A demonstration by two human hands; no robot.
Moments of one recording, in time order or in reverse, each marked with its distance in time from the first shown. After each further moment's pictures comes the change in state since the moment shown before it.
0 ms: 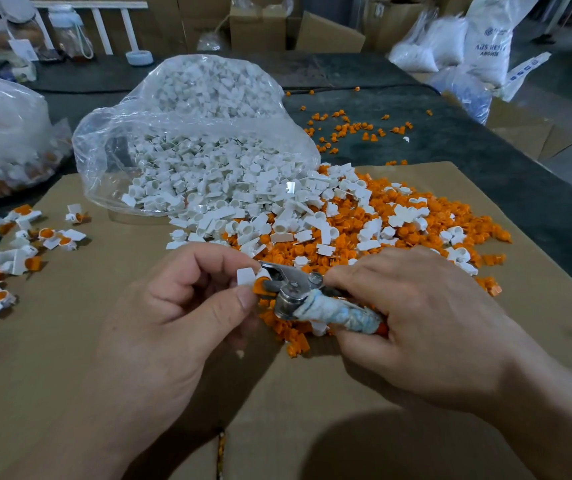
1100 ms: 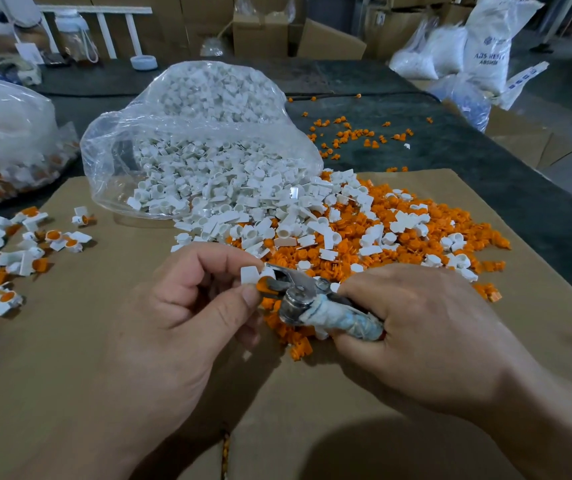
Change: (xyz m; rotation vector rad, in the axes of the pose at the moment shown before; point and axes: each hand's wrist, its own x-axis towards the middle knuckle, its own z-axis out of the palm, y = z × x) left_hand -0.001 0.012 0.006 -0.001 0.028 0.005; right_hand -0.002 -0.003 0.005 -0.035 0.050 0.053
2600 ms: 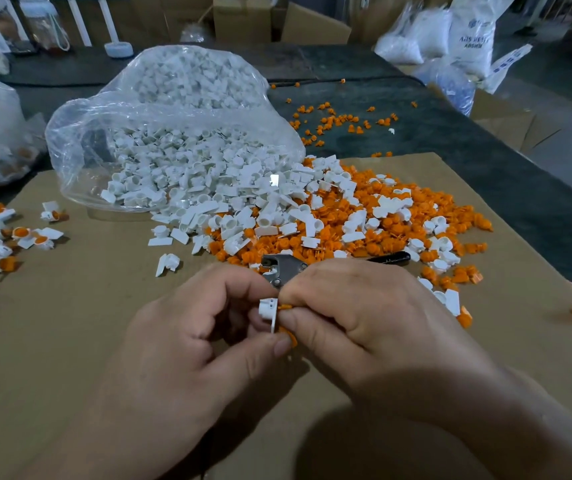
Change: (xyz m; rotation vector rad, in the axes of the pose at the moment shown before) left_hand -0.011 0.009 0.003 0.421 -0.248 0.071; right_hand 0.001 -0.013 0.005 0.309 0.140 -0.238
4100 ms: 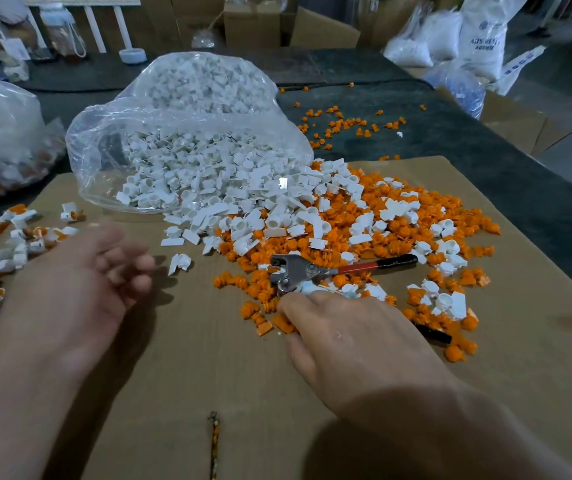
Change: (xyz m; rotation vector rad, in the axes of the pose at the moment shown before) left_hand 0.031 -0.075 -0.069 -0.408 0.591 -0.639; right_hand -0.002 -0.007 0.034 -0.221 -0.154 0.170
